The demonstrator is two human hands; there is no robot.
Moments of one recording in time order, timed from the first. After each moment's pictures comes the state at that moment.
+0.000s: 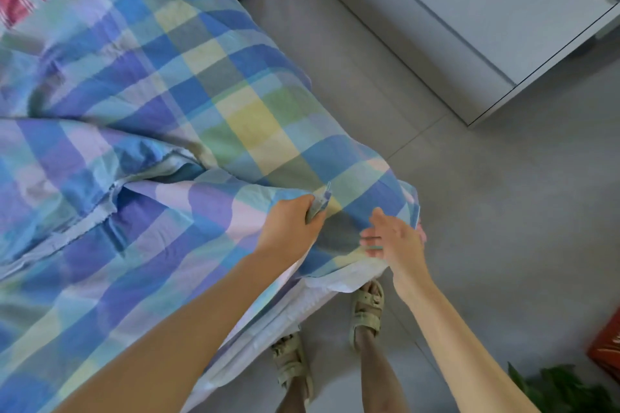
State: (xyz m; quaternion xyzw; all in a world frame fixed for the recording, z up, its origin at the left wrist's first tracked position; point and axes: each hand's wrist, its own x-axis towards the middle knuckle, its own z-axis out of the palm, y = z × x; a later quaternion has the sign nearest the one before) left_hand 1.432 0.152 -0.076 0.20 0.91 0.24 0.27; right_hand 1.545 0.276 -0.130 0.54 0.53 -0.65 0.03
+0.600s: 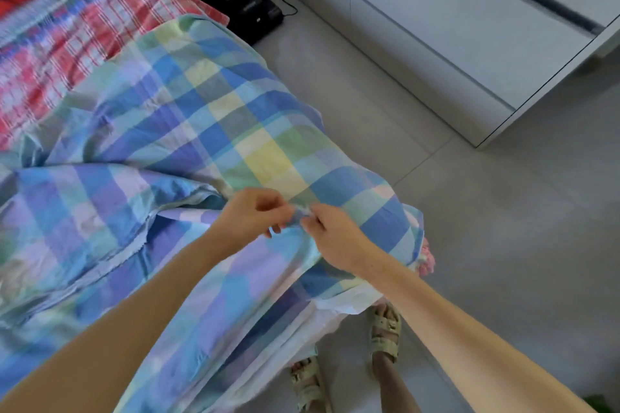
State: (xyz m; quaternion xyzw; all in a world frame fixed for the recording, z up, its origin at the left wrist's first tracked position) left_hand 1.366 0.130 0.011 0.18 0.82 0.39 0.38; right_hand 1.462 0.260 -0.024 0.16 0.80 -0.56 0.14
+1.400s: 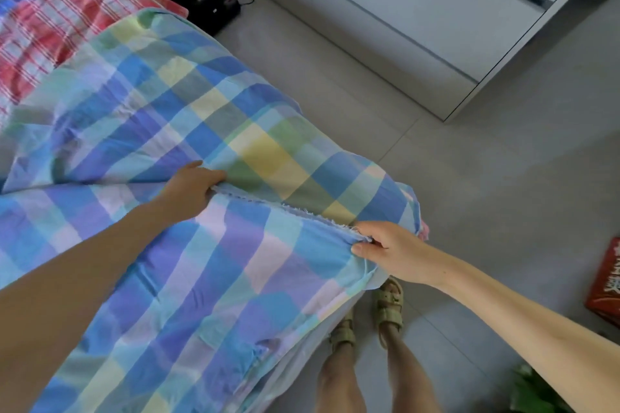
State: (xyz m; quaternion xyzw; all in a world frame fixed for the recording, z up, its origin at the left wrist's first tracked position) left_hand 1.224 0.035 -0.037 0.56 0.82 0.00 0.14; right_hand 1.512 0.257 -0.008 0.19 0.80 -0.52 0.23
